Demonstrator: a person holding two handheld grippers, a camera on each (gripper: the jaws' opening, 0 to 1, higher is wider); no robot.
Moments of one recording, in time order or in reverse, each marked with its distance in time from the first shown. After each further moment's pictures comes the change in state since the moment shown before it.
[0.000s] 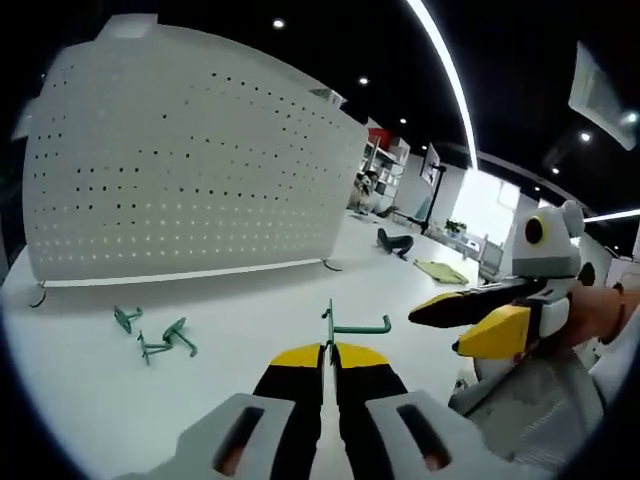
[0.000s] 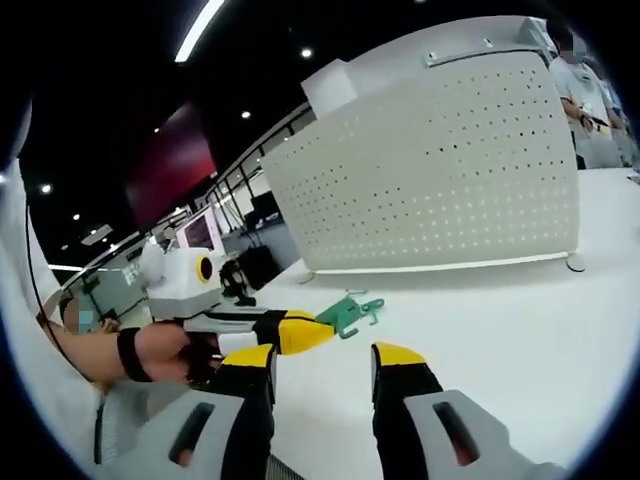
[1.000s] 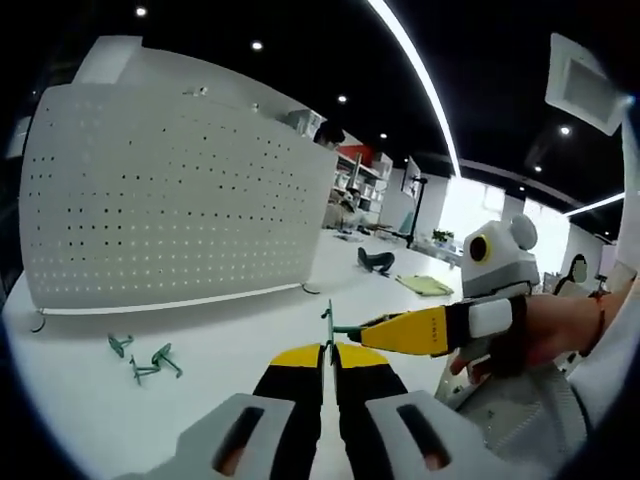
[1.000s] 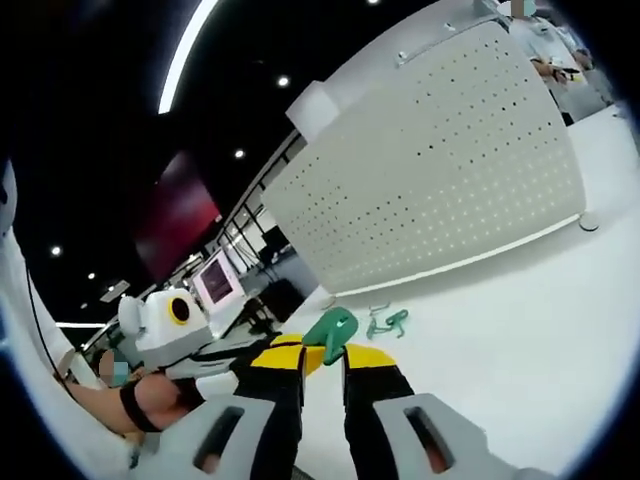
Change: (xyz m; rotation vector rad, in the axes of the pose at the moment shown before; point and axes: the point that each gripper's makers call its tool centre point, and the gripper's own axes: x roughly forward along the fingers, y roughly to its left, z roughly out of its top) left arm -0.015 -0.038 0.020 0.069 -0.090 -0.045; right arm 0.004 0.010 0.014 0.204 -0.101 0.075
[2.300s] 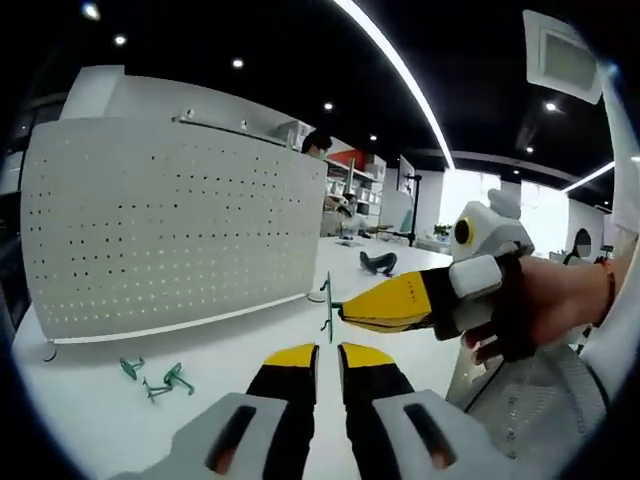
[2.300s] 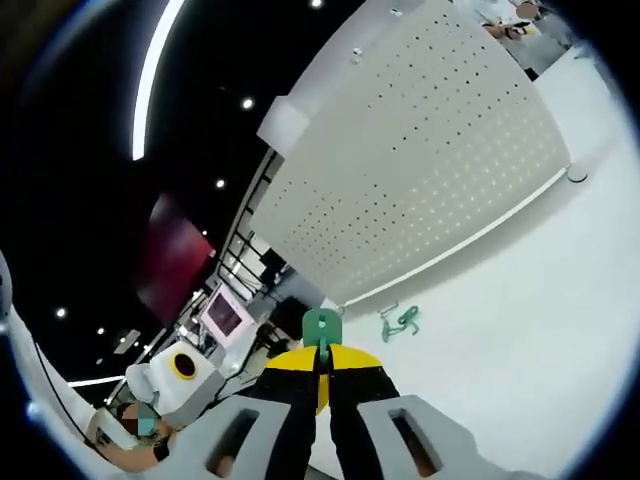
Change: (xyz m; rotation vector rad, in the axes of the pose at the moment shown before) left arm -0.002 -0.002 0.003 0.110 -0.033 0.015; right arm 0.004 0.005 0.021 0.165 -0.062 -0.022
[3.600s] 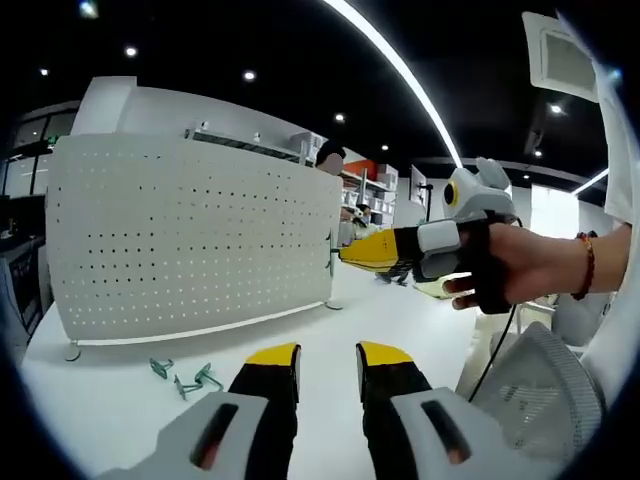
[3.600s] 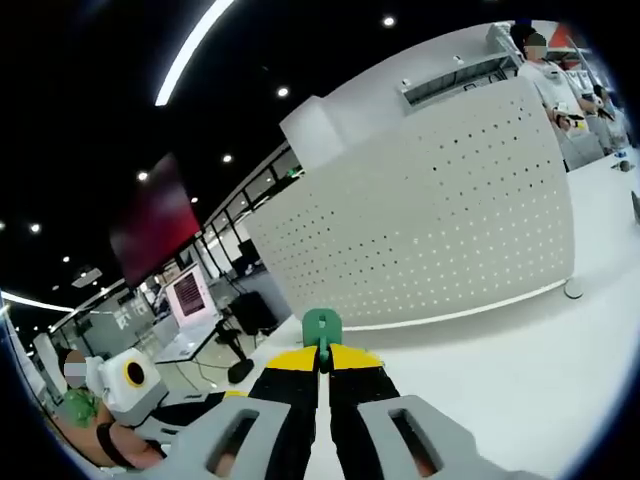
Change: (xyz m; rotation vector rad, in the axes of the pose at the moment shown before) left arm -0.042 0.018 0.010 0.006 -0.057 0.070; right arm 0.016 0.007 0.049 -0.308 -0.028 -0.090
